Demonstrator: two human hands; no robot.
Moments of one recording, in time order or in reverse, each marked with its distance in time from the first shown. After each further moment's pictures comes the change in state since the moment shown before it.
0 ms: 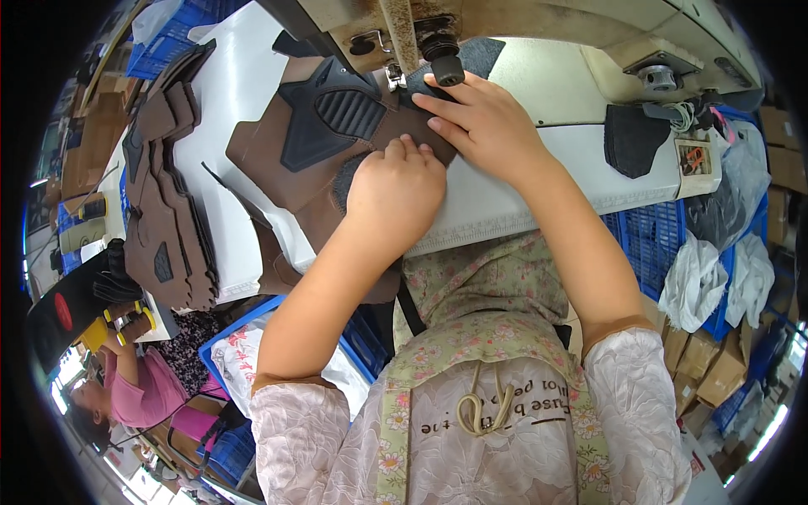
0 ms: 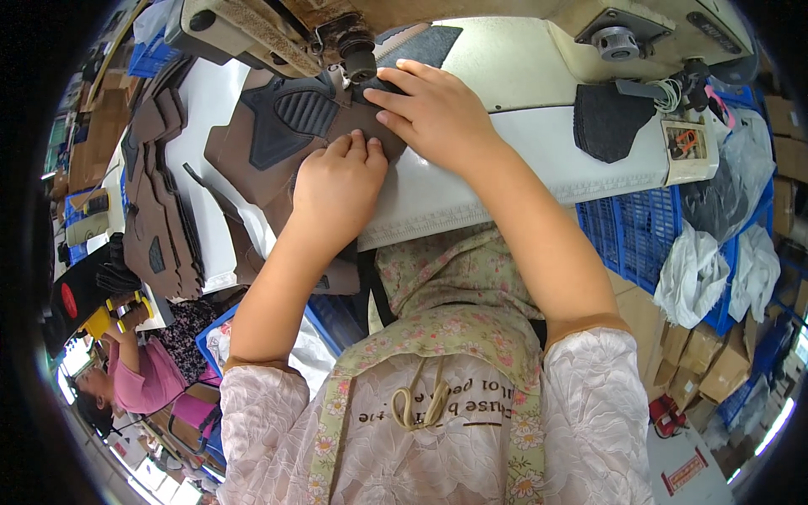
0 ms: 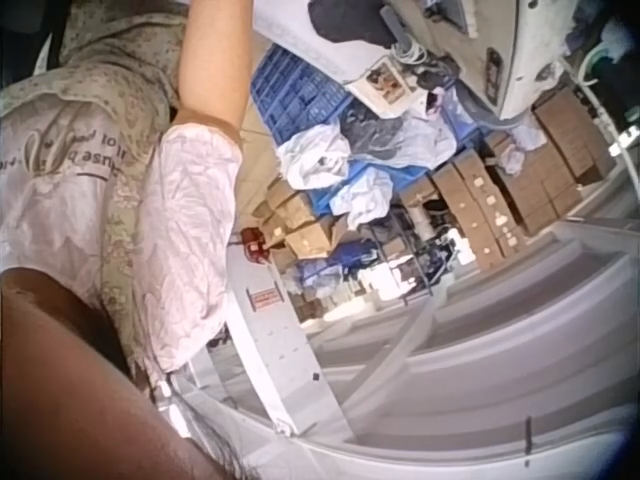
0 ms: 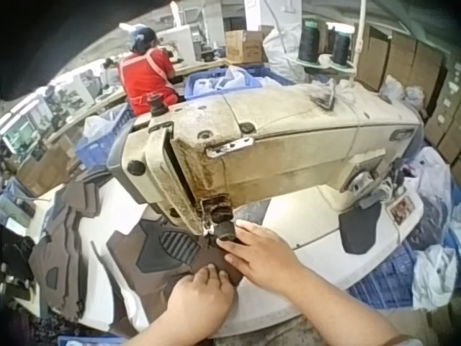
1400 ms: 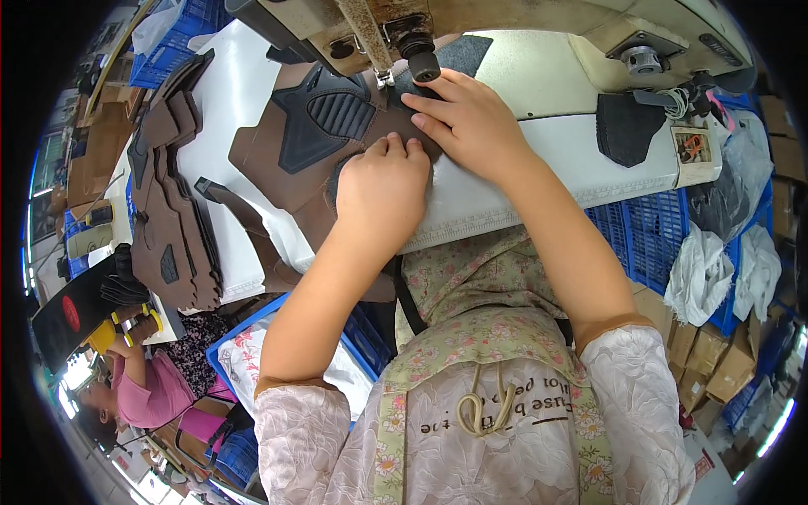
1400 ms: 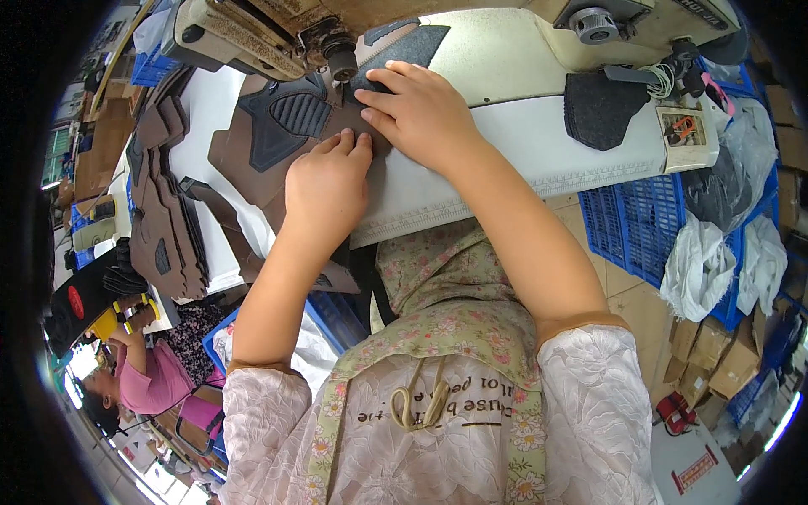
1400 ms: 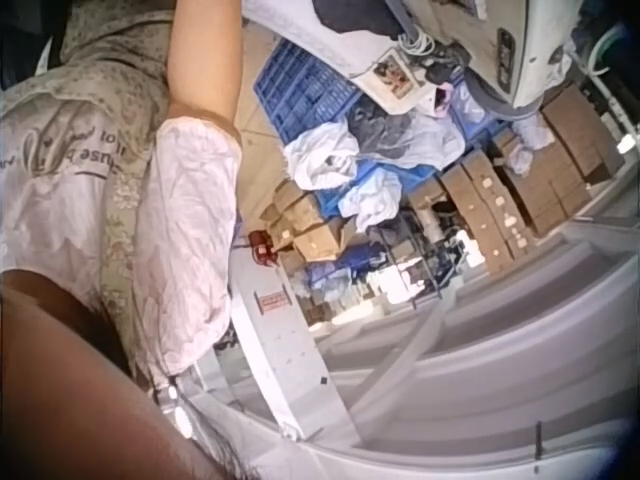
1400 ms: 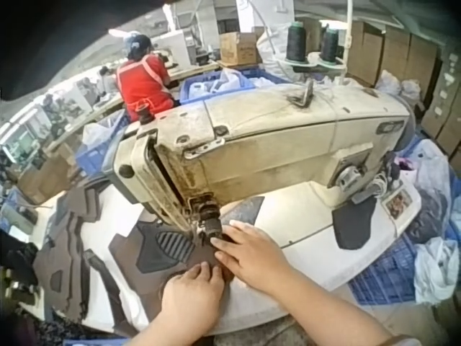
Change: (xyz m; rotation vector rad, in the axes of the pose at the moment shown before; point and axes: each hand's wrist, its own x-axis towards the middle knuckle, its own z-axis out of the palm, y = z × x) left_hand 0.003 0.005 -0.015 -0.168 -0.123 -0.205; right_hand -0.003 -0.008 0.007 0.034 0.142 0.038
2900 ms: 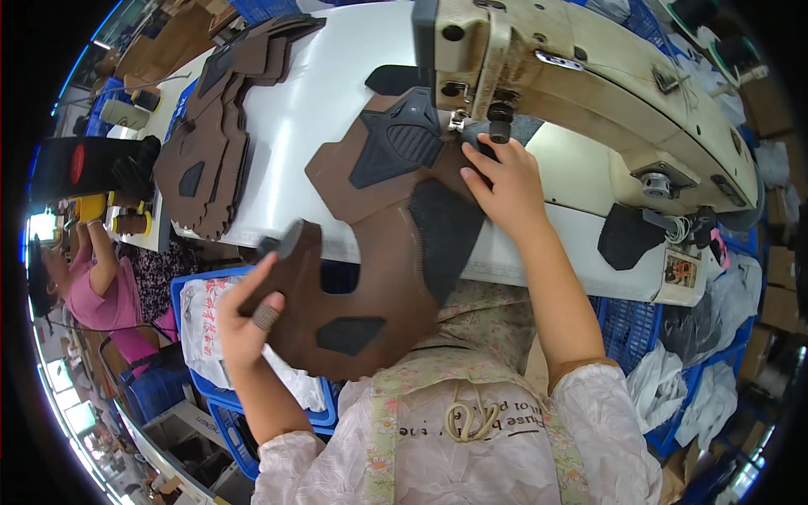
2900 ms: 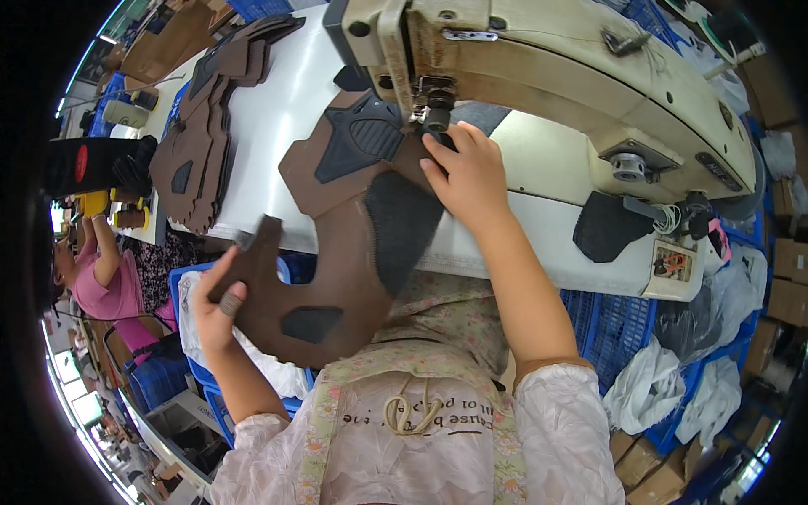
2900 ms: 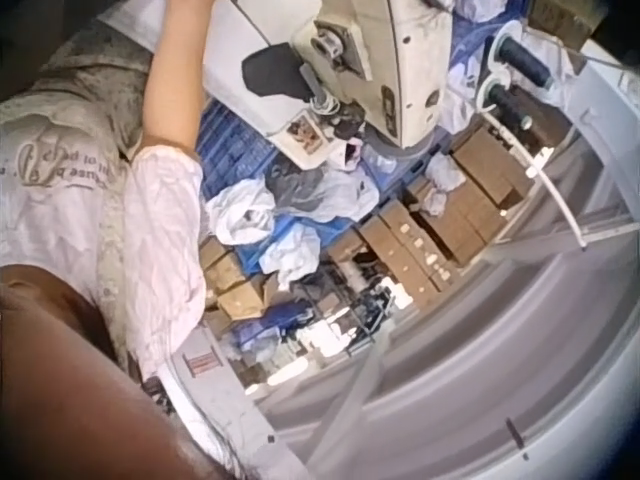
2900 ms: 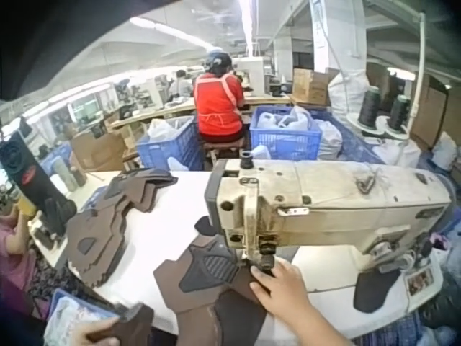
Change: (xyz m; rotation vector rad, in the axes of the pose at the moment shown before) left_hand -0.213 -0.019 -0.082 -1.007 0.426 -0.790; right_hand 0.009 0.006 -0.010 0.072 -0.030 -0.125
